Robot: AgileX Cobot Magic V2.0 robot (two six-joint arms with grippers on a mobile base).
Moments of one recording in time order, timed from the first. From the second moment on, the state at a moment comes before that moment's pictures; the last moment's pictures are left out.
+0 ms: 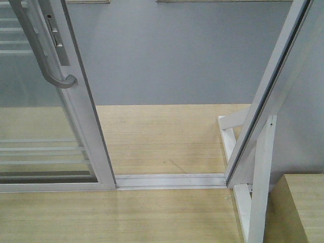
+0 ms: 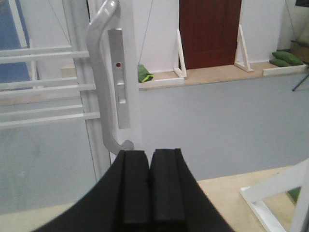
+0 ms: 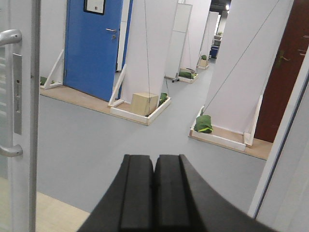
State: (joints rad) left arm -0.04 0.26 -0.39 -0.38 0.34 0.36; right arm 0.36 0.46 -0.55 -0.09 0.15 -0.08
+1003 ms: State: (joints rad) left arm -0.04 -0.01 0.03 -0.10 0.20 0.15; right arm 0.36 0.46 -0.55 -0.09 0.15 -0.08
